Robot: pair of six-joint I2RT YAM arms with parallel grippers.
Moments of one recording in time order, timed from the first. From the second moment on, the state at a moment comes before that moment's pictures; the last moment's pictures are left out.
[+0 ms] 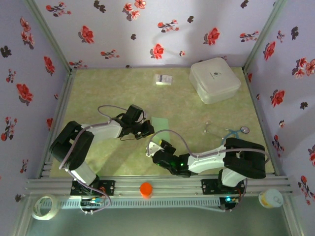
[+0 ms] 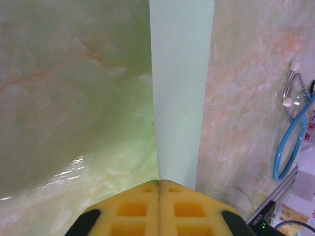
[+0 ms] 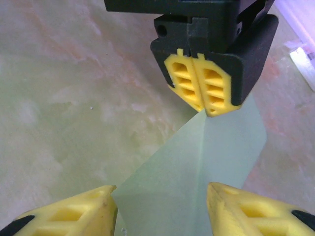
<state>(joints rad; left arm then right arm) -0.67 1.64 0.82 -0.10 0.43 -0.92 1.36 1.54 0.54 0.25 0.66 -0.09</state>
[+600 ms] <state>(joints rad) -0.67 1.64 0.82 -0.10 0.43 -0.92 1.36 1.53 0.53 0.26 0.66 -0.06</state>
